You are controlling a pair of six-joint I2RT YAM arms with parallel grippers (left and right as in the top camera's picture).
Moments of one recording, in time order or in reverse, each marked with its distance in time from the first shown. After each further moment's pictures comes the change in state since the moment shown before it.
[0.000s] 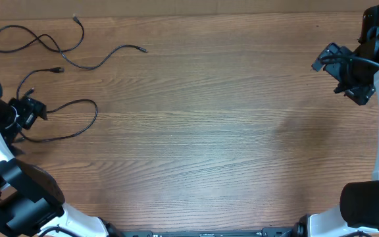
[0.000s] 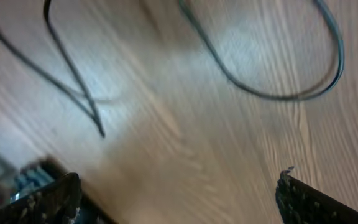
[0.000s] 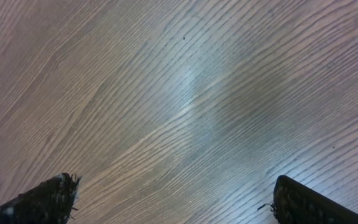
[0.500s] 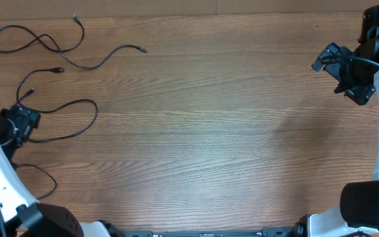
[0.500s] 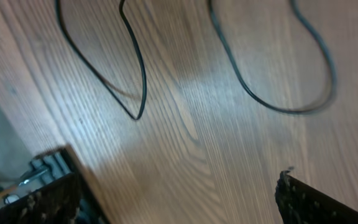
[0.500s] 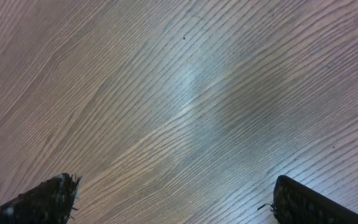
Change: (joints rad) left arm 0.001 -0.258 -0.174 0.068 -0.111 -0.124; right arm 0.000 0.000 0.000 0.000 0.000 0.000
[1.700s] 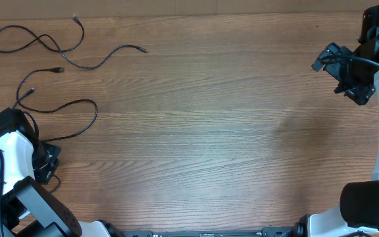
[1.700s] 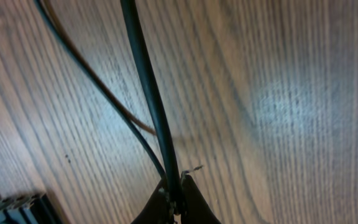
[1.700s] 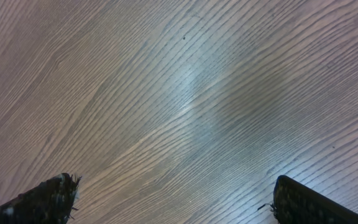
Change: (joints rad) left arm 0.001 0.019 -0.556 0.472 -0.154 -0.030; right arm 0.000 0.000 0.000 0.000 0.000 0.001
